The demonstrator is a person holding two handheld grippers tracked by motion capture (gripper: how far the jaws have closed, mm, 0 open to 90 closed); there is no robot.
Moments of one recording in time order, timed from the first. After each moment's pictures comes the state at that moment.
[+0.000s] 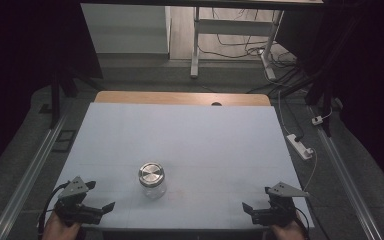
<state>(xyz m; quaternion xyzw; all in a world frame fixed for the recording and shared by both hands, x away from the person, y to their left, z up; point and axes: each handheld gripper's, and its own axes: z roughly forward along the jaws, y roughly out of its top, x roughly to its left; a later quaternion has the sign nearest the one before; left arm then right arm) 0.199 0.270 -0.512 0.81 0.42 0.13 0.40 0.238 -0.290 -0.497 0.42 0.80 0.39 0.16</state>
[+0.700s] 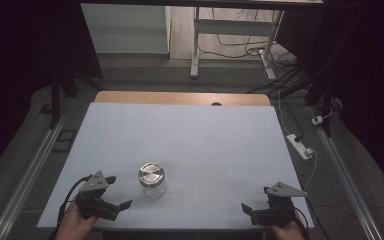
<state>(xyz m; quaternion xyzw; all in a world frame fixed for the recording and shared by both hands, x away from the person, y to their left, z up) 0.225 0.231 -0.512 0.83 0.36 0.10 0.42 0.239 -0.288 -0.497 0.42 0.81 0.39 0.16</state>
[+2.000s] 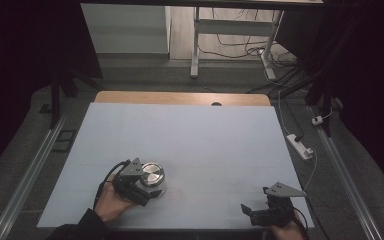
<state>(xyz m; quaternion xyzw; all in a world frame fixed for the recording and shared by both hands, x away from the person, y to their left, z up) 0.281 0.161 -0.514 0.87 0.27 0.10 0.41 0.238 -0.287 -0.497 0.41 0.81 0.39 0.16</state>
